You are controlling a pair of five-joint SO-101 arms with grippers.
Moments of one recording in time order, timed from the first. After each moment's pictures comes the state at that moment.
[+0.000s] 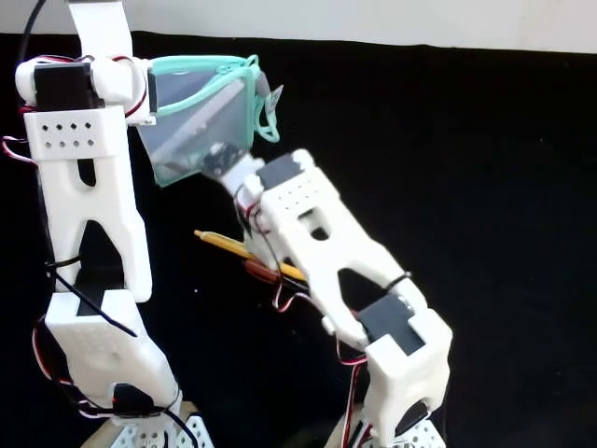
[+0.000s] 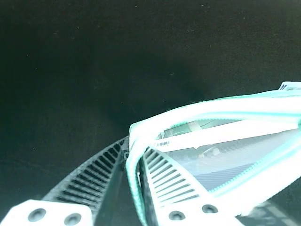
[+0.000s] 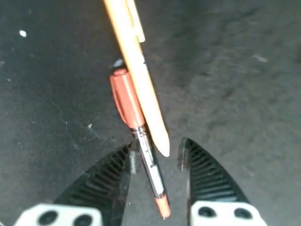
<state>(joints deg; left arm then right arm) -10.7 20.3 -54.4 98.8 4.4 -36.9 16.3 -2.2 79.3 20.2</state>
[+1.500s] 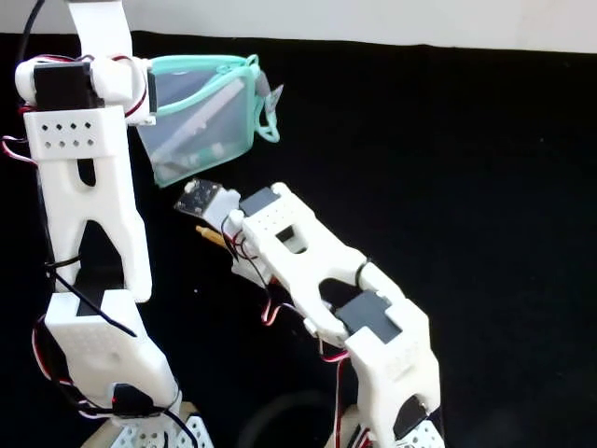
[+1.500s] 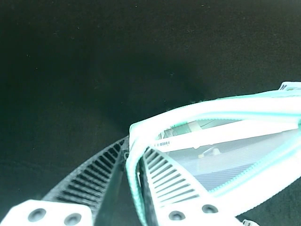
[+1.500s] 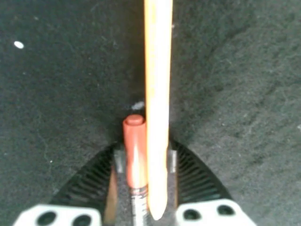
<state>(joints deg) -10.7 20.3 -54.5 98.8 4.4 -40.5 28.0 3.6 64.7 27.4</state>
